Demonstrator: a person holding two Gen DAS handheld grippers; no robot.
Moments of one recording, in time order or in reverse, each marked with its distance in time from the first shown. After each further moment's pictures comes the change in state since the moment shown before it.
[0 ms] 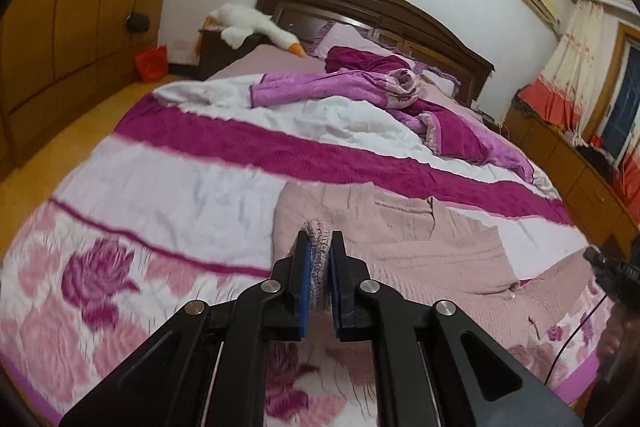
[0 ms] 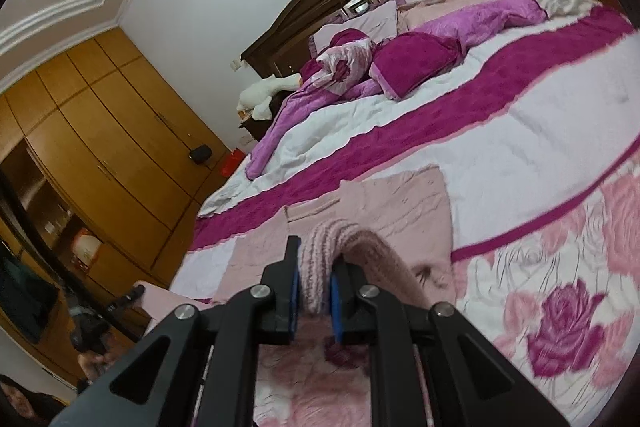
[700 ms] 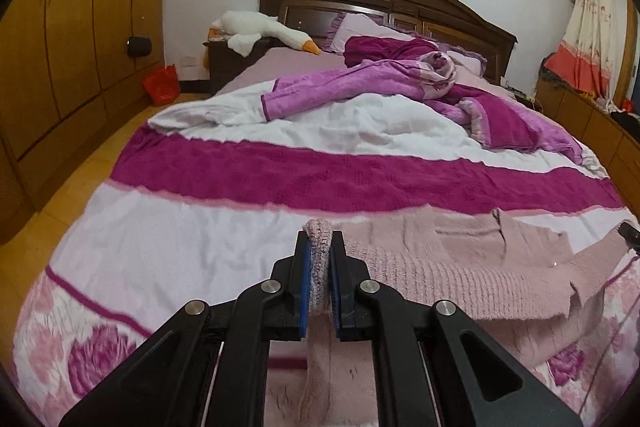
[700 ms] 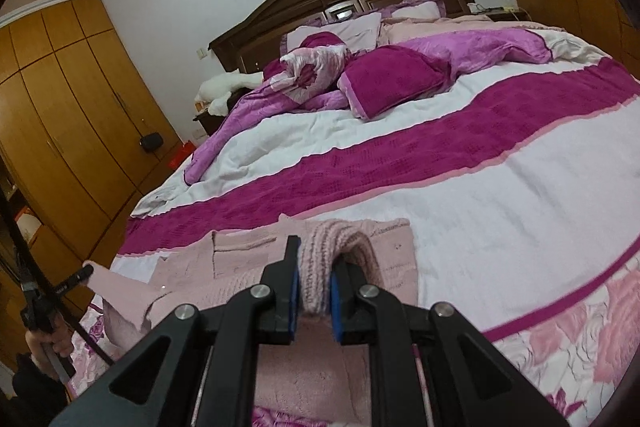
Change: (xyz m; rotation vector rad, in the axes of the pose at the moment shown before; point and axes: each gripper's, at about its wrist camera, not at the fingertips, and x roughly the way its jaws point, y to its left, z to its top) left arm 0.109 0.014 0.051 0.122 0.012 0.133; right arm 0.102 -0.023 0.050 -0.127 -0.008 -0.186
